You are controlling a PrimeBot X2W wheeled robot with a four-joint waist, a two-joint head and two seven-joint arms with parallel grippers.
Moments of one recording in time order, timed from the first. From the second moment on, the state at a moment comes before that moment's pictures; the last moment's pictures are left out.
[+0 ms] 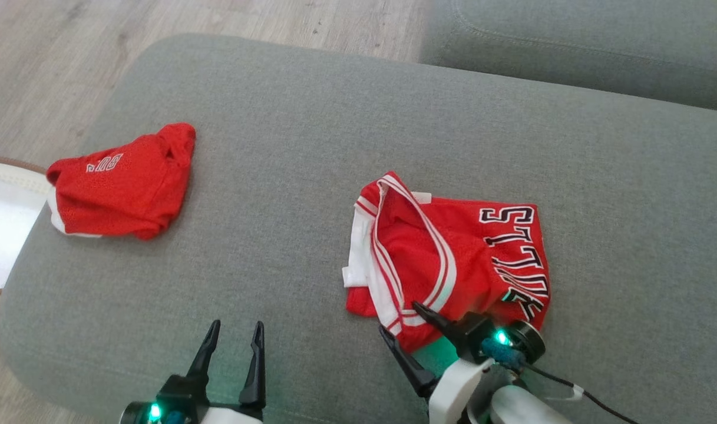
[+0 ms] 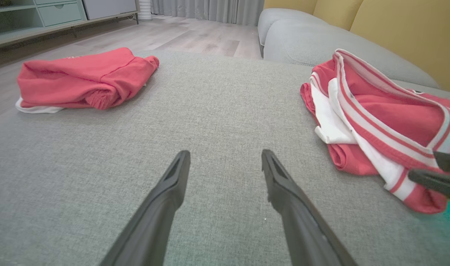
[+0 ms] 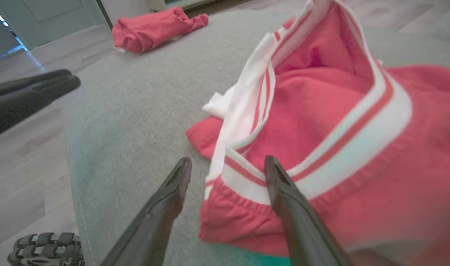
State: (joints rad) left arm 0.03 0.05 -0.22 0.41 -0.18 -0.02 -0.25; right arm -0.26 -0.05 0.68 0.68 0.22 0.13 -0.20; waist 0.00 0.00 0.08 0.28
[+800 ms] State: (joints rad) left arm -0.02 0.05 -0.26 0.40 -0.18 -0.03 -0.25; right arm -0.42 -0.06 0.83 0.60 0.40 0.13 -0.24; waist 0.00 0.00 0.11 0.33
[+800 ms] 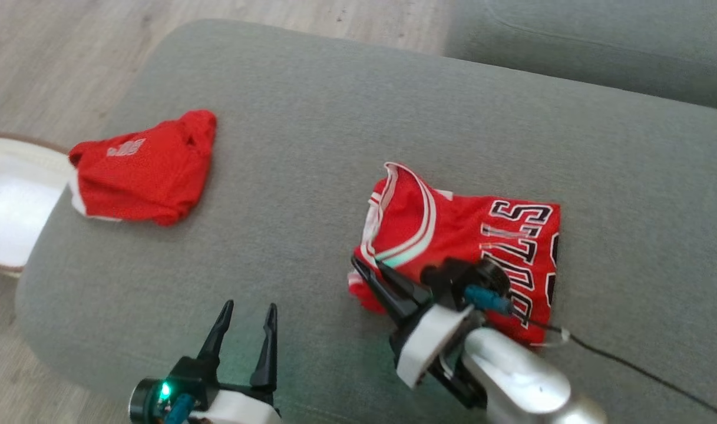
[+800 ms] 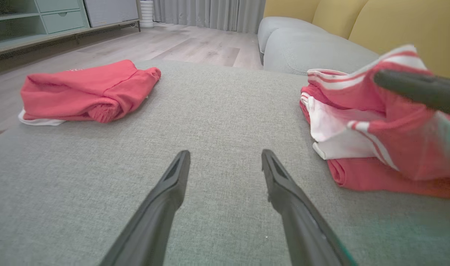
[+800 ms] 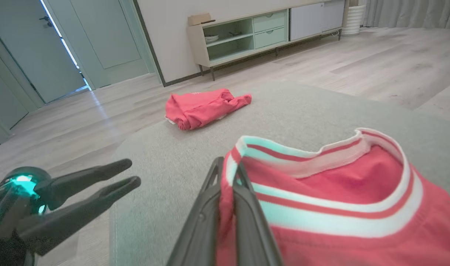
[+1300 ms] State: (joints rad) left arm -0.04 0.05 -0.23 0.42 -0.14 -0.04 -0.25; right arm -0.48 -0.06 0.73 0.68 0.43 0.13 -0.25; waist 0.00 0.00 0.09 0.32
